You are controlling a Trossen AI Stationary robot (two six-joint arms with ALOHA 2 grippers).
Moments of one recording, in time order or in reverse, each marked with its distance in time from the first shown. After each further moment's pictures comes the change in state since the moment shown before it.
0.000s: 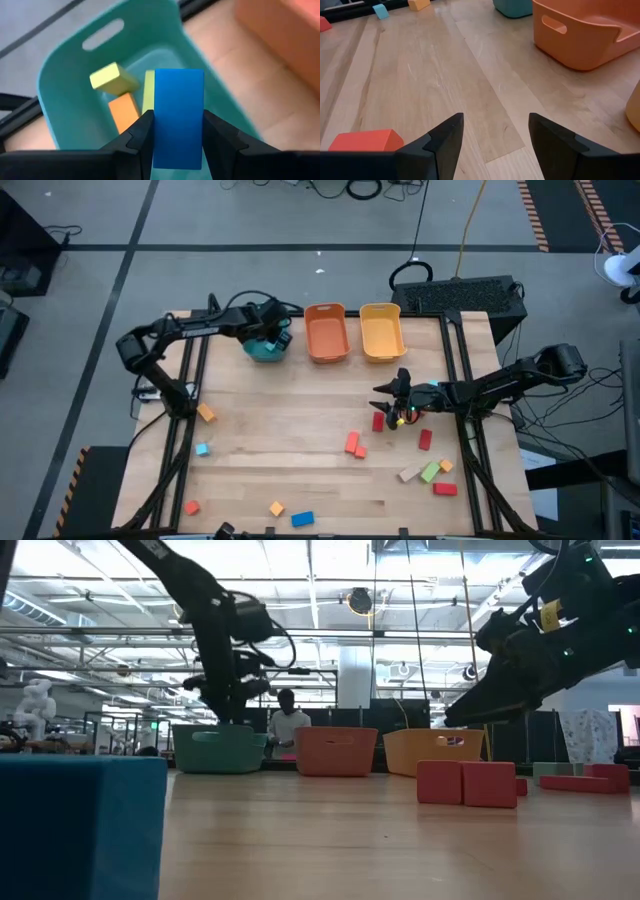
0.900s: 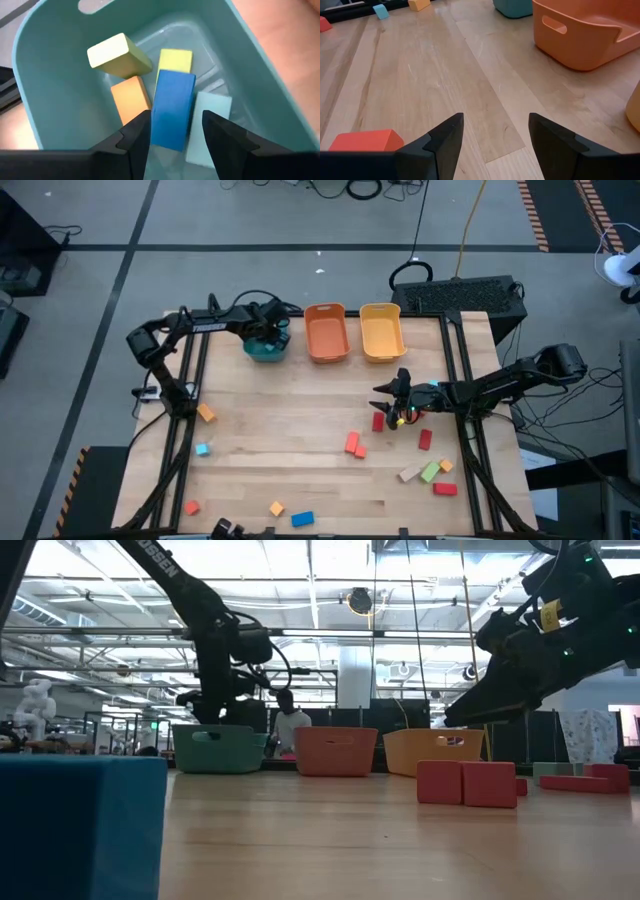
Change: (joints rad) left arm 0.052 0.081 0.000 -0.025 0.021 -0.042; right arm 0.000 0.000 0.000 0.001 0.000 0.000
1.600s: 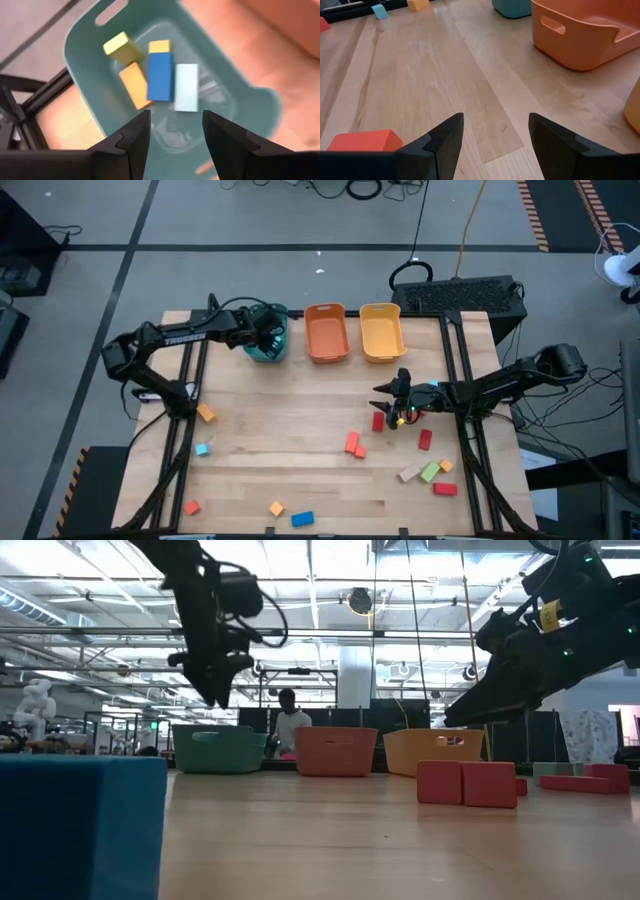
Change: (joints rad) left arm -0.155 -0.233 0.000 -0.191 -0.052 0.020; right arm 0.000 0.000 0.000 -0.001 0.005 0.000
